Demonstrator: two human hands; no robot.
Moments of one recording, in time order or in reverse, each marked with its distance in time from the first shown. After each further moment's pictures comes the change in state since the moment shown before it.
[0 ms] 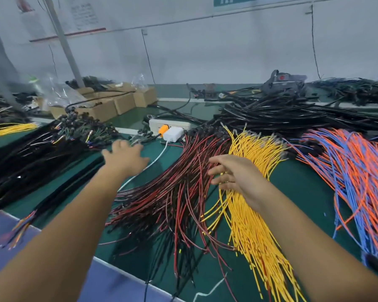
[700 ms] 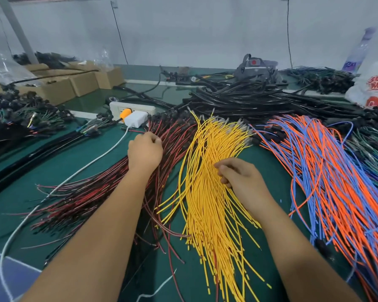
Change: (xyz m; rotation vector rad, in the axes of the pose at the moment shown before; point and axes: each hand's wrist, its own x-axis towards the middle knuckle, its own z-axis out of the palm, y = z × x) left_hand -0.003 0.140 0.048 -0.734 0.252 0.059; right_hand -0.009 0.059 -0.083 -0.290 0.229 -0.224
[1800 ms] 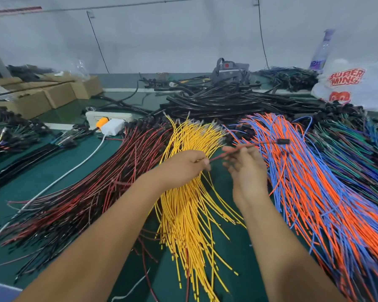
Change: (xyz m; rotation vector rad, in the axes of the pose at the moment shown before) left_hand -0.077 0.100 0.010 -0.168 -0.751 0.490; right_hand 0.007 0.003 -0.032 0.823 0.424 -0.001
